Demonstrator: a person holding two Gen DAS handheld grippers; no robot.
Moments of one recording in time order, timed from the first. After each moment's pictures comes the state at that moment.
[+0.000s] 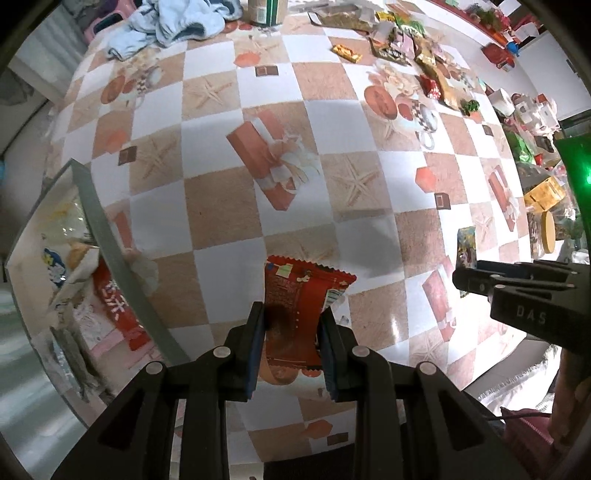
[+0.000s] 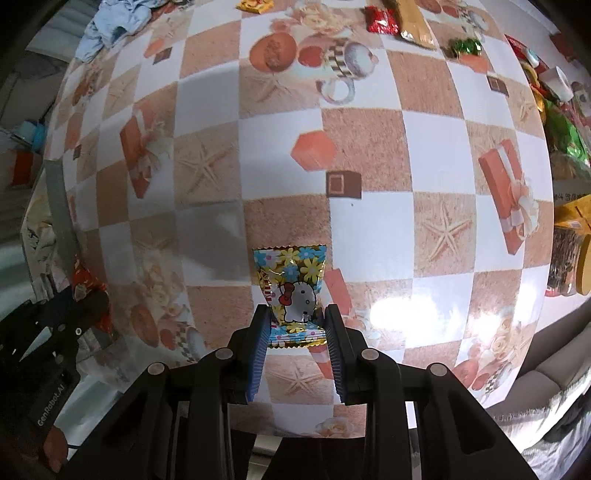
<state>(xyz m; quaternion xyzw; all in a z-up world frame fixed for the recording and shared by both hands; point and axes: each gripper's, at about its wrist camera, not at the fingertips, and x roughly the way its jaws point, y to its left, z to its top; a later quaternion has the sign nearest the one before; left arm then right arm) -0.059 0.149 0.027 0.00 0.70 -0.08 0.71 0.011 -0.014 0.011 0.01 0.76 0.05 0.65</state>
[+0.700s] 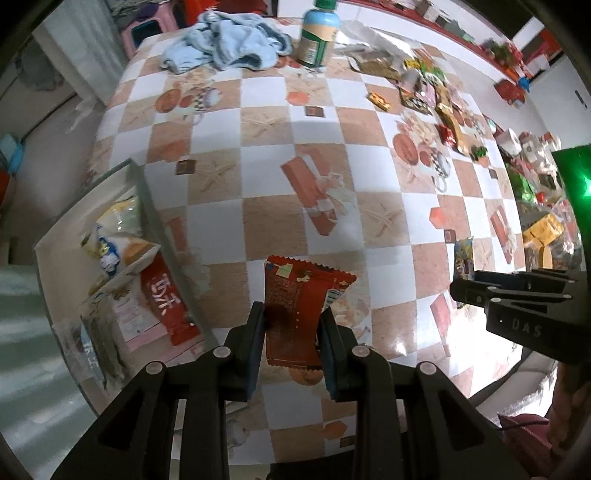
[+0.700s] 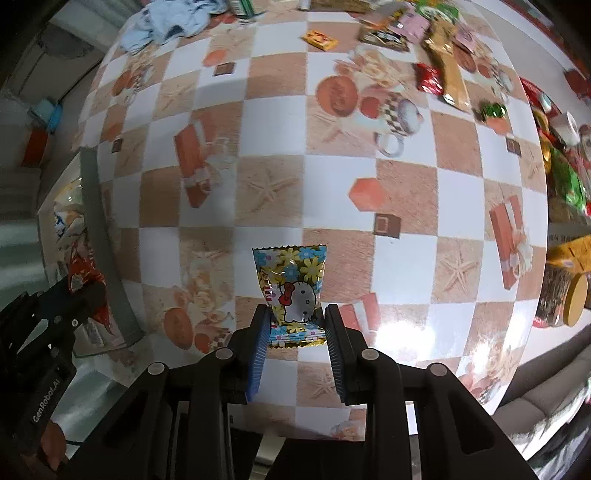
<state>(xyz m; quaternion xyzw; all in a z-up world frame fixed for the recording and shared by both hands) -0.053 0.187 0.049 -0.03 0.66 -0.03 0.75 0.005 0.023 0.061 -0.03 0.74 0.08 0.67</state>
